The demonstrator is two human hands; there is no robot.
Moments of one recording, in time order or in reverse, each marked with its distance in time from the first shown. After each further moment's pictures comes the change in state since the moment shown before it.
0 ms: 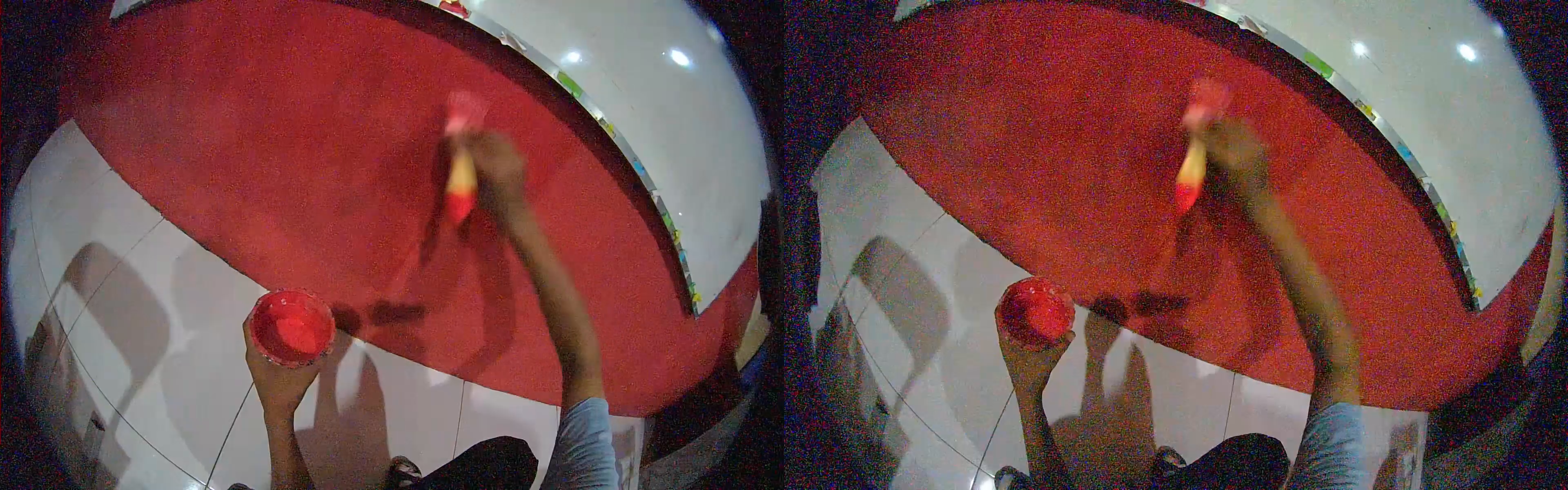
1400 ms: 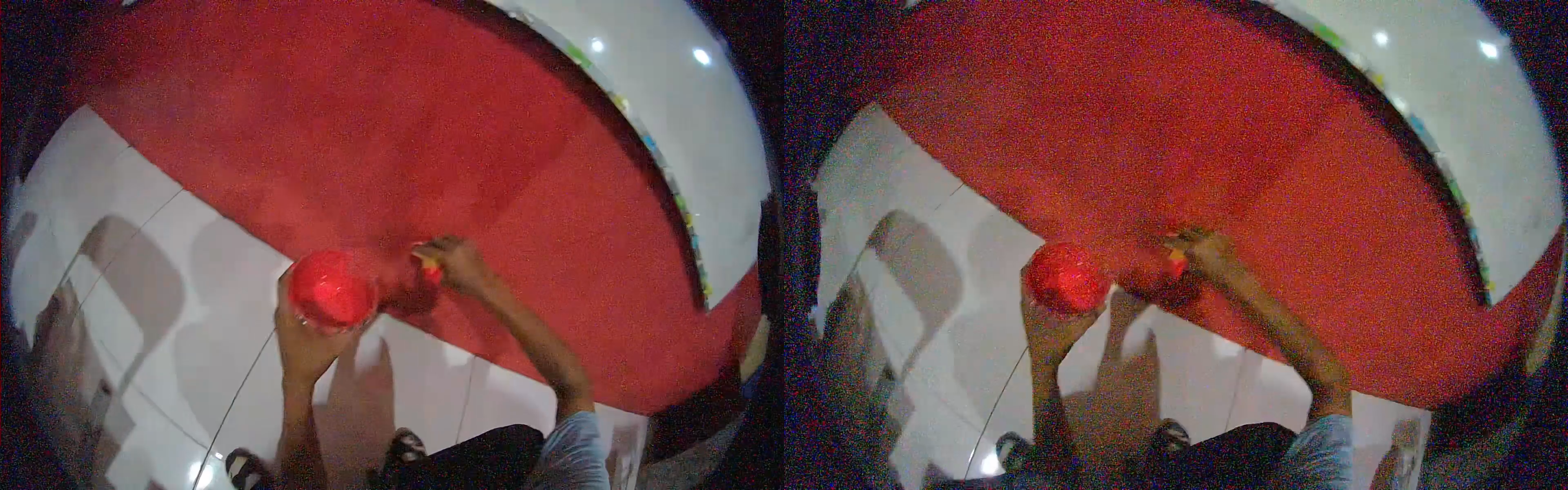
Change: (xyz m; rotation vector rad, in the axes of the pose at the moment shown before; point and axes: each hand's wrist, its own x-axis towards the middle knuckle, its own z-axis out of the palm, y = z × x) left_hand -0.037 0.043 -0.014 0.030 -0.157 0.008; right_hand -0.115 -0.147 -0.039 0.480 -0.540 0.093
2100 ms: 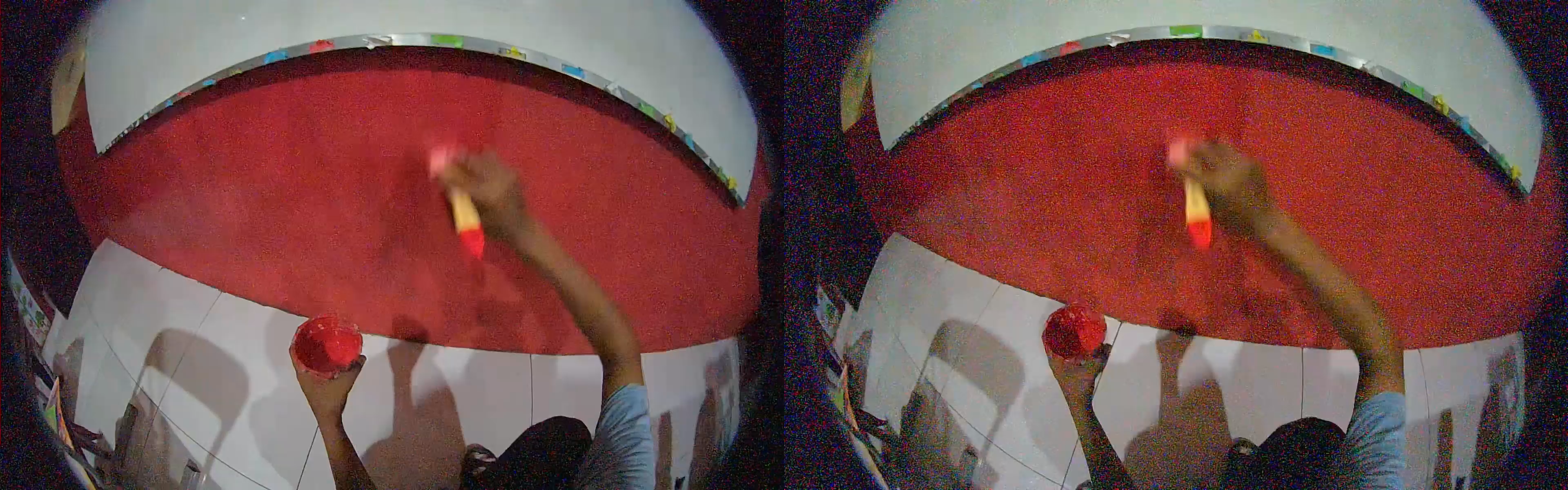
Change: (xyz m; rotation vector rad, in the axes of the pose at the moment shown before) left_hand 0.001 0.012 0.002 -0.022 0.039 -0.053; right_hand 0.028 0.058 -0.134 -0.208 0.557 0.184
